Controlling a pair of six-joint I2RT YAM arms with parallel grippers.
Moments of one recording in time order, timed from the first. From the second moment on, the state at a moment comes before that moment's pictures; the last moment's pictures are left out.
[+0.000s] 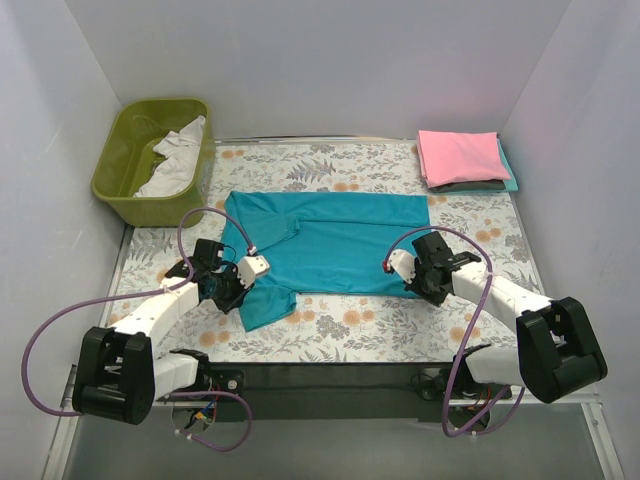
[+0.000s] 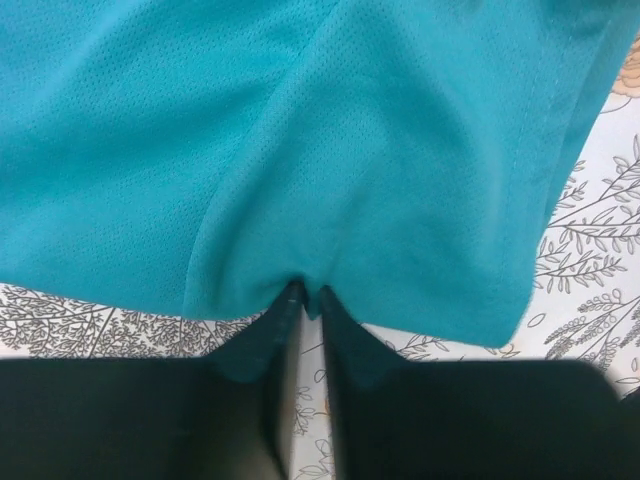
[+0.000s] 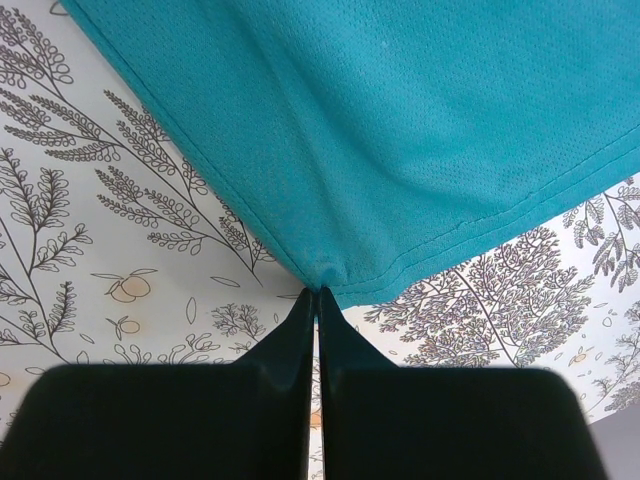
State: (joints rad) left arm -0.20 1.17 0.52 -0.53 0.36 0.69; right arm 0.41 1.27 0.61 -0.60 0.04 -0.67
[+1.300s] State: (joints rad) left arm -0.06 1.52 1.17 -0.61 0.43 0.55; right arm 0.24 1.60 1.15 -0.67 -0.03 -0.84
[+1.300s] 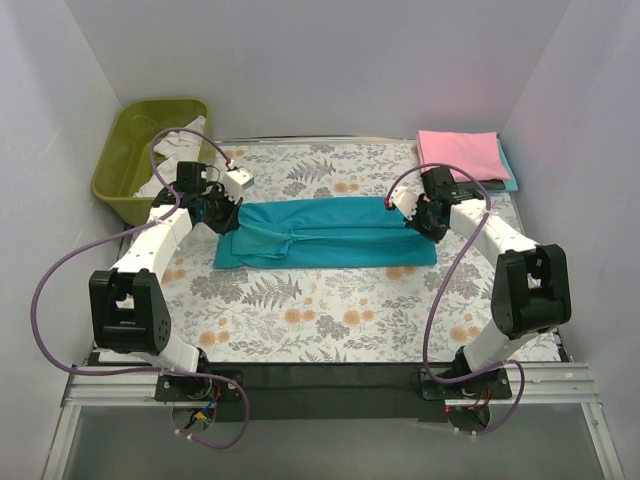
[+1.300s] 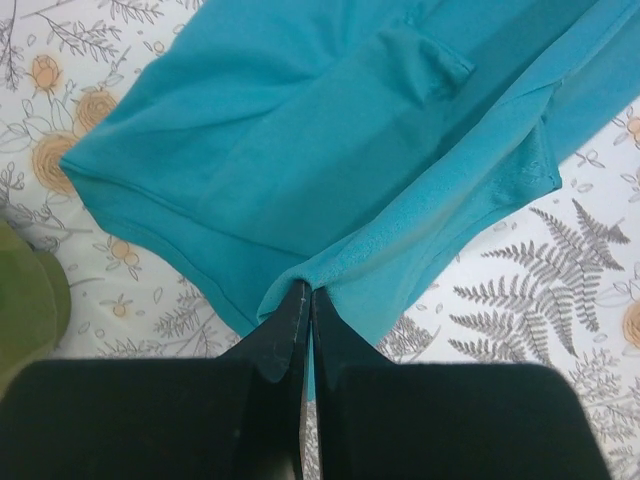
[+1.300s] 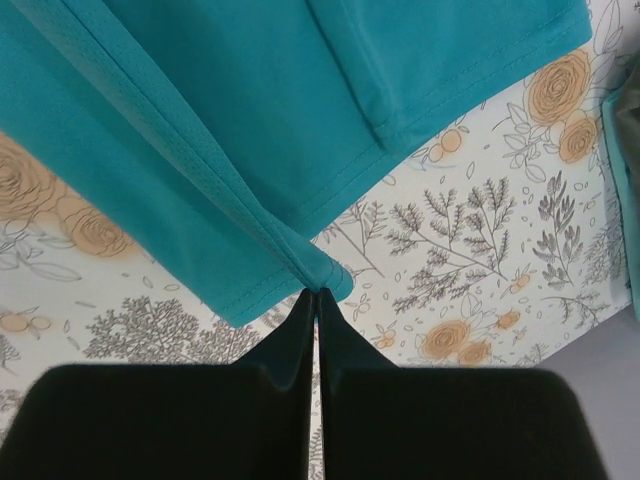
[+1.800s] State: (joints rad) left arm -0.06 1.75 1.26 -0.49 0.42 0.50; right arm 0.20 1.82 1.30 -0.65 -0.05 -0.86
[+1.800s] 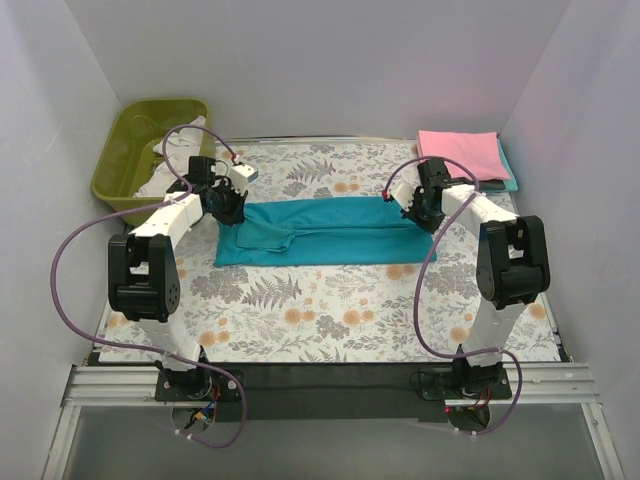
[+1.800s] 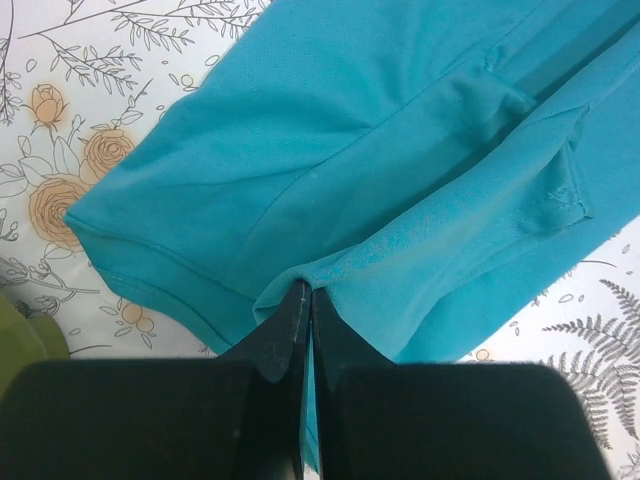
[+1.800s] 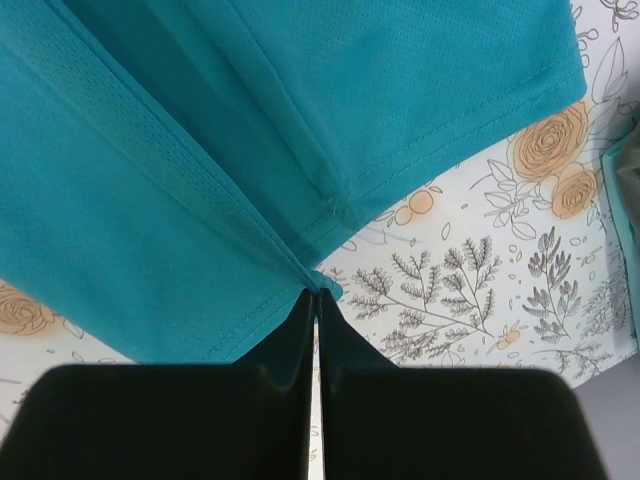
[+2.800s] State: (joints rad) left arm -0.04 1.65 1.12 -0.52 0.40 0.13; right arm 0.20 1.73 1.30 -0.73 -0.16 -0.68
